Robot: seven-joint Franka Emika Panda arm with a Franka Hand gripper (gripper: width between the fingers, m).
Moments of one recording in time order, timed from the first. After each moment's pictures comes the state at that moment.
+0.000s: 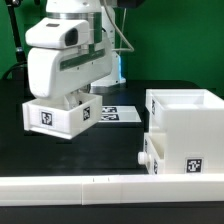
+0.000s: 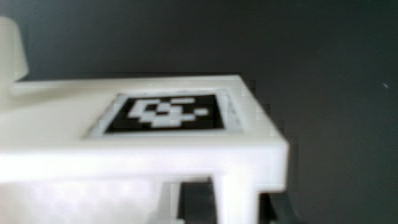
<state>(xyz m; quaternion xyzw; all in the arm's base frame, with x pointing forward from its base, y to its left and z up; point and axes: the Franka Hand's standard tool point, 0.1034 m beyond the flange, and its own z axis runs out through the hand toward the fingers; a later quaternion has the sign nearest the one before) 0.471 -0.061 0.063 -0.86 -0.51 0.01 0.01</state>
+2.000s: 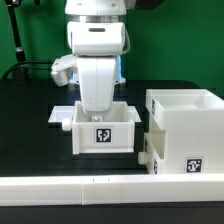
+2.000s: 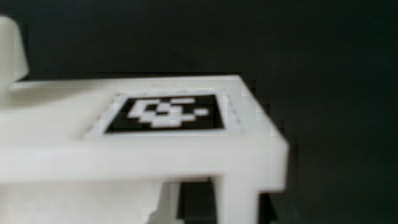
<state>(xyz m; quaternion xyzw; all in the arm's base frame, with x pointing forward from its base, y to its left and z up) 0.529 -0.027 0.059 -0.72 -0.69 0.01 0.01</state>
